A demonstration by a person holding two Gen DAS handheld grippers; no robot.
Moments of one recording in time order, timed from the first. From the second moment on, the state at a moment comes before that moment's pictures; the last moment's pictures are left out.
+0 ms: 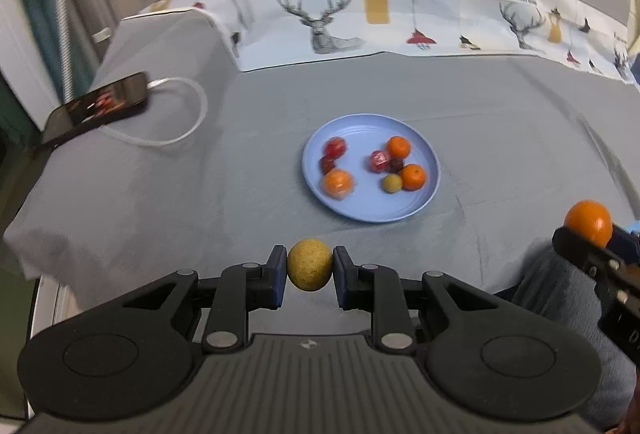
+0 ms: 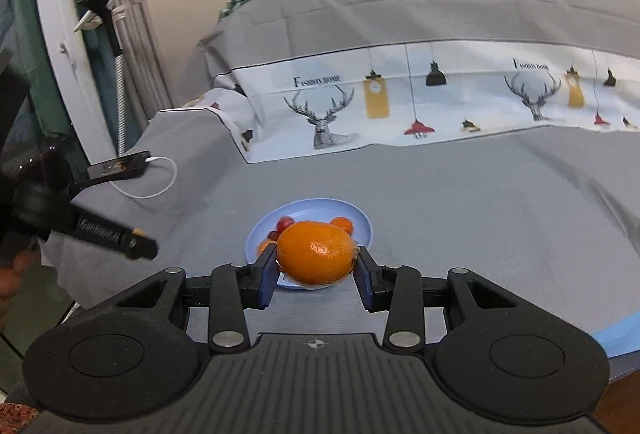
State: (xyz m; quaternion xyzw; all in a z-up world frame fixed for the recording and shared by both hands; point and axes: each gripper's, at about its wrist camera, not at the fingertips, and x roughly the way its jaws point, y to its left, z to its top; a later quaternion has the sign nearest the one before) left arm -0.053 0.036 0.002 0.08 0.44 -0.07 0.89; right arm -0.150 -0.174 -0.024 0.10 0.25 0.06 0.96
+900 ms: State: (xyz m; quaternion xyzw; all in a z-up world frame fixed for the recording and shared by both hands) left arm -0.089 0.058 0.010 0.05 0.42 -0.08 0.90; right arm -0.180 -0.136 -0.007 0.04 0.22 0.08 0.97
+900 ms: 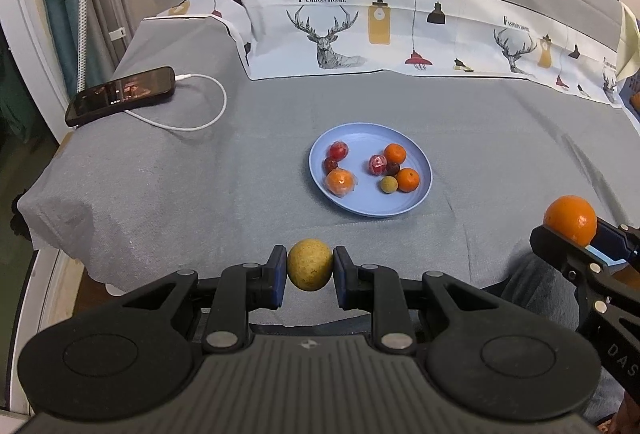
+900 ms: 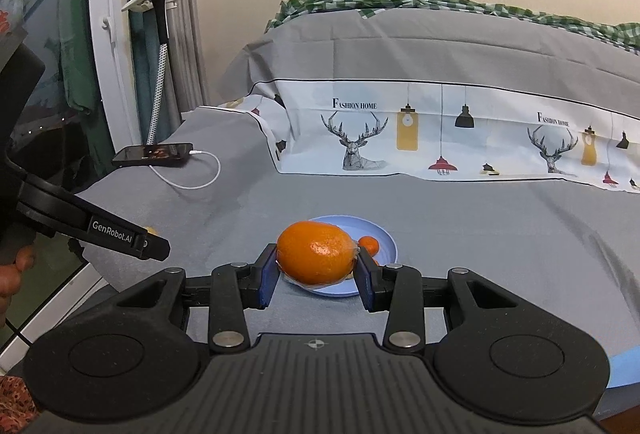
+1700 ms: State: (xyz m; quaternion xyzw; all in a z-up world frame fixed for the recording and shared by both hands) left arm -0.011 0.055 -0.036 0.06 0.48 -0.08 0.87; right arm -0.111 -0.135 -0.047 0.06 0.32 0.06 0.94
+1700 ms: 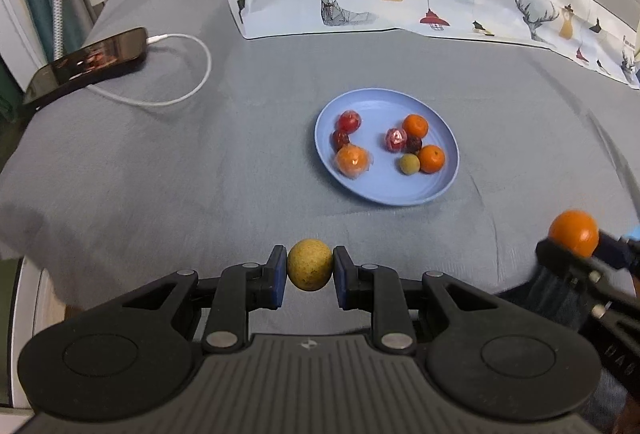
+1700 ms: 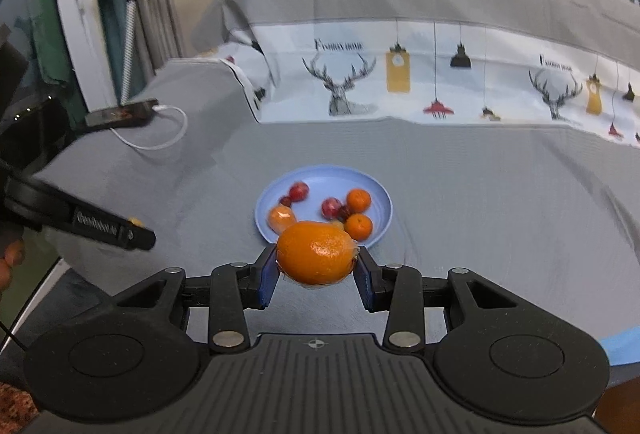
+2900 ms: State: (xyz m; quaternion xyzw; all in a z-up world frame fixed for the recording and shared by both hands) left arm 0.116 0.007 -0.104 0.08 0.48 -0.11 0.86; right arm 0.029 -0.137 -0.121 0.02 0.40 0.05 0.91
